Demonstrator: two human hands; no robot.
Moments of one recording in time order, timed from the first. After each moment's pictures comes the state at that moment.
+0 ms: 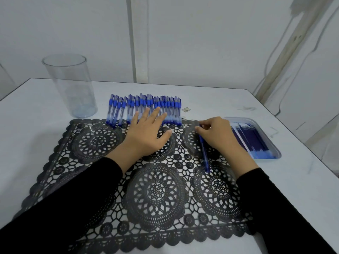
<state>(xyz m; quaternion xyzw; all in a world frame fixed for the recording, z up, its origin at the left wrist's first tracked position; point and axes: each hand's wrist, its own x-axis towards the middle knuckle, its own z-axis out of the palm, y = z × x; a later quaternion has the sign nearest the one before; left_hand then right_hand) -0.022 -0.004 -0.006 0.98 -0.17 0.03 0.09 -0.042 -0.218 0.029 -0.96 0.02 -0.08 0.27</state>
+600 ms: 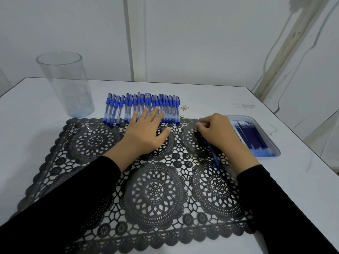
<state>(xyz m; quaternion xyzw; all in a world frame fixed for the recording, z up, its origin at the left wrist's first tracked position) -0.021 -0.007 -0.001 0.98 -0.16 0.01 0.09 -0.031 -0.227 0.022 -0.97 0.00 -0.09 0.21</state>
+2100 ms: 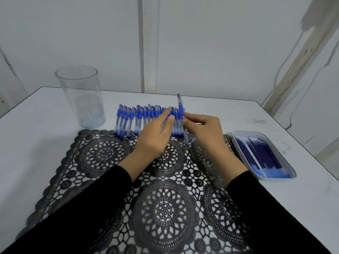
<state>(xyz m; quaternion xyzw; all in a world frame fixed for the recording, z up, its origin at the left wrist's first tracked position) -0.013 -0.012 0.012 0.87 -0.10 0.10 0.48 -0.006 -0.165 0.027 -0.79 0.02 -0.11 0.60</state>
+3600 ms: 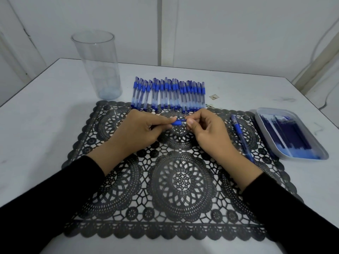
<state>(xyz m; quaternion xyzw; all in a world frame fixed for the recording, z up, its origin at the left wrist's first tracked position) -0.059 0.069 -0.011 0.85 -0.32 0.24 0.36 -0.062 -0.142 -0.005 -0.82 -0.12 -0.06 0.55</state>
